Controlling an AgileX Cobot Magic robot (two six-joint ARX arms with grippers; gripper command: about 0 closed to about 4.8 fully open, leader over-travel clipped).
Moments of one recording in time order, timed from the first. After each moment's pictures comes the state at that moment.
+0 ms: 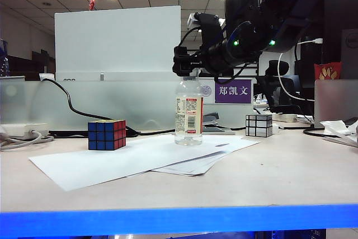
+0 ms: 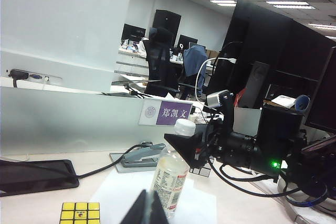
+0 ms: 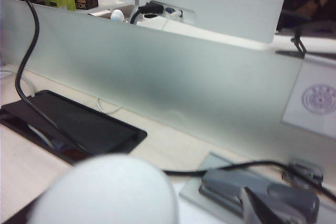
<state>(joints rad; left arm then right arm) -0.13 0.51 0.25 0.53 0.36 -0.29 0.40 2.09 1.40 0.63 -0.13 -0.04</state>
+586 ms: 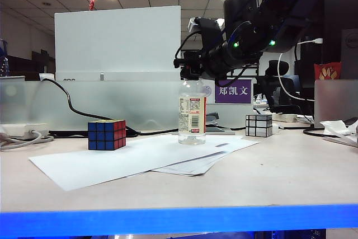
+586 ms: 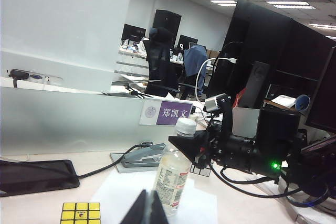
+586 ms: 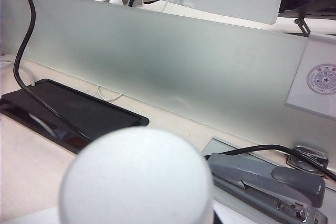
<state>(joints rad) -0.13 0.51 0.25 0.53 0.36 -0.28 0.40 2.09 1.40 0.59 -0.13 -0.03</state>
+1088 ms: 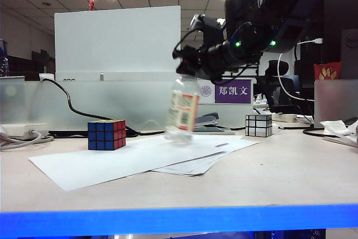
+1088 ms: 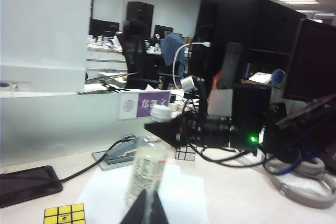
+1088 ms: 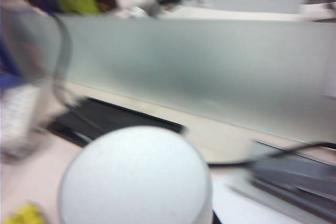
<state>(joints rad) -0.13 0.51 0.25 0.52 0.48 -0.19 0.40 2.09 1.40 0.63 -0.24 0.16</state>
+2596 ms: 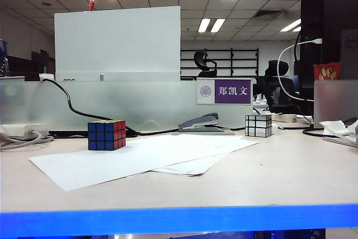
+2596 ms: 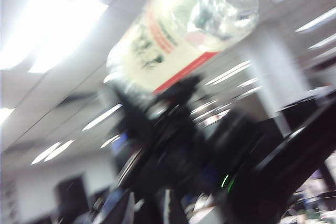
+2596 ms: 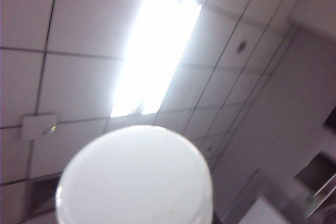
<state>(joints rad) -0.17 0.50 0.38 1.11 0.75 -0.23 0.75 1.68 1.44 1.40 -0.52 1.93</state>
